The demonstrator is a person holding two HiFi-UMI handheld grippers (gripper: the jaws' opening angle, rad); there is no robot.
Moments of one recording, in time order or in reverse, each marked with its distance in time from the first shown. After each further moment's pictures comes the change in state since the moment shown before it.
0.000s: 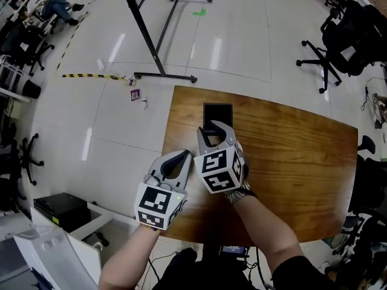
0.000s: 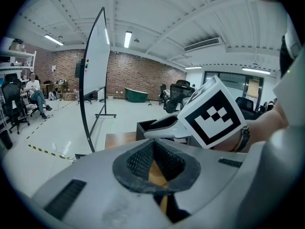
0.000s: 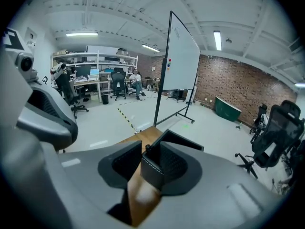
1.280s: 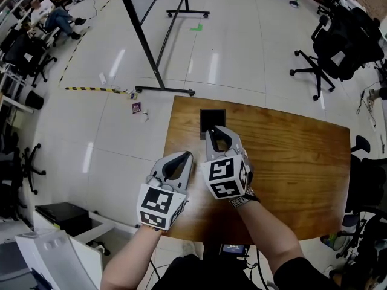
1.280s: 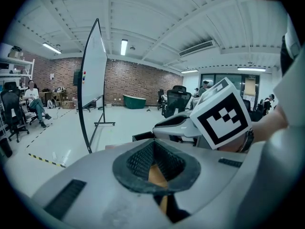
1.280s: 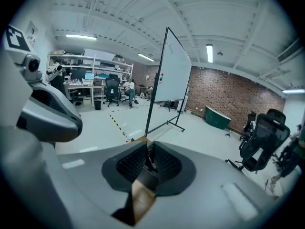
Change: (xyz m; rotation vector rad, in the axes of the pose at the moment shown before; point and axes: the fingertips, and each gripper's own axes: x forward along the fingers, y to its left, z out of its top) left arm -0.032 -0.023 0.039 0.049 -0.067 -0.003; right arm -0.068 -0.016 0.031 -0.003 -0.103 -0.109
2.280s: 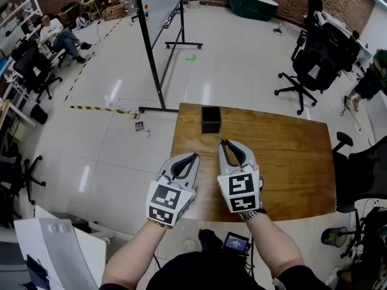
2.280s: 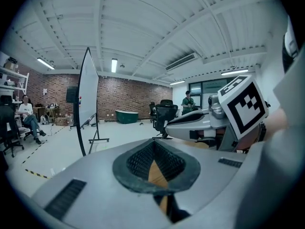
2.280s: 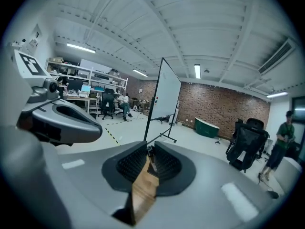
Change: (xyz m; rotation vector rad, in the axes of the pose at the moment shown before) left arm -0.157 -0.086 0.033 0.123 -0.156 -0.071; right arm -0.214 0.068 0.043 0.040 -0.169 -0.107
